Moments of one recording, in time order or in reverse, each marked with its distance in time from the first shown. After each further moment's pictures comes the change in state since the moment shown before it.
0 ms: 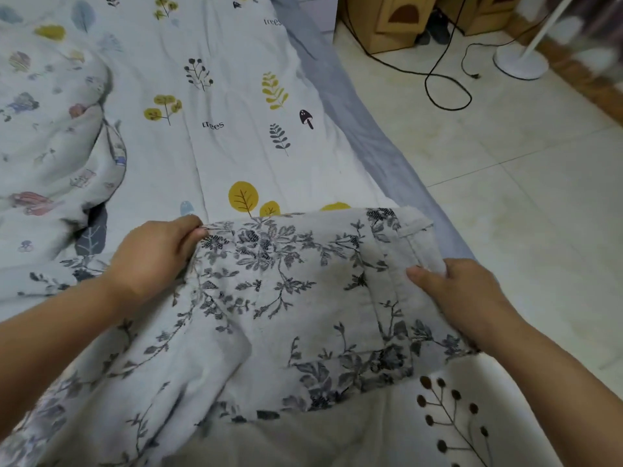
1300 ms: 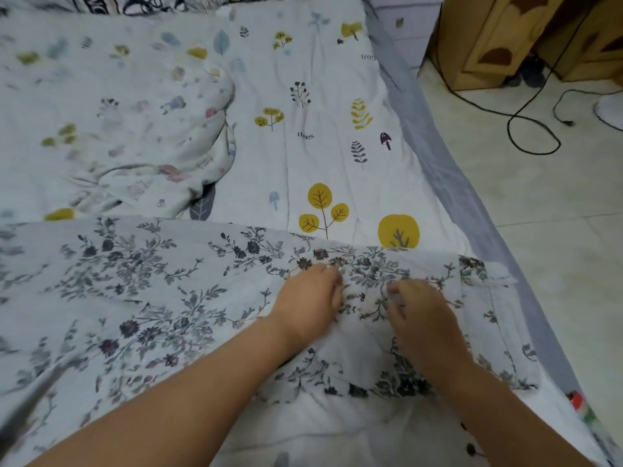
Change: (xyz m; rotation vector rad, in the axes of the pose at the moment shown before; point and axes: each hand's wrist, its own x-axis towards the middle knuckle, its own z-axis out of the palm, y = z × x) left_hand -0.067 0.124 0.027 -0.146 -0.147 -0.206; right_hand -0.043 -0.023 0.079 -0.267 0.073 -0.575
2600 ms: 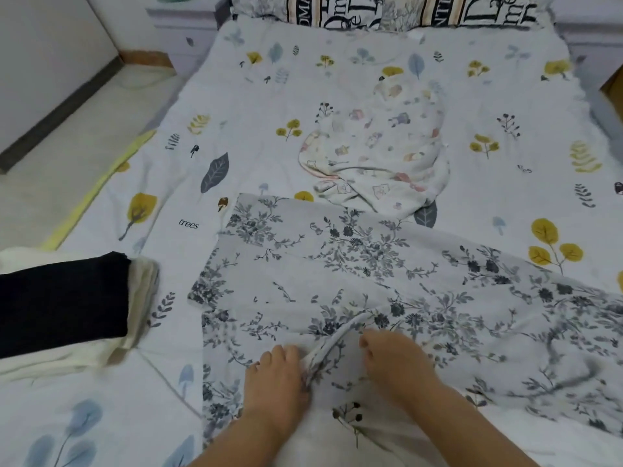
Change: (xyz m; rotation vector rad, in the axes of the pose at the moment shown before) left_hand -0.304 -0.297 -0.096 0.211 -0.247 -0.597; right_hand -0.083 -0.363 0.172 -0.268 -0.609 -0.238
